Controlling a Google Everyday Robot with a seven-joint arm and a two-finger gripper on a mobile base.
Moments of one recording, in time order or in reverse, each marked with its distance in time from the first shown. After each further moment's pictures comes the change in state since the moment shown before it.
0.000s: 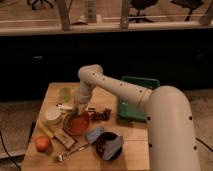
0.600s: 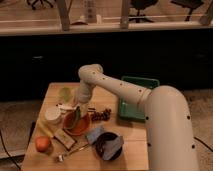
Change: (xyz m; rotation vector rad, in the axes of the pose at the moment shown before) arm 0.004 0.000 0.000 -0.013 -0.006 -0.001
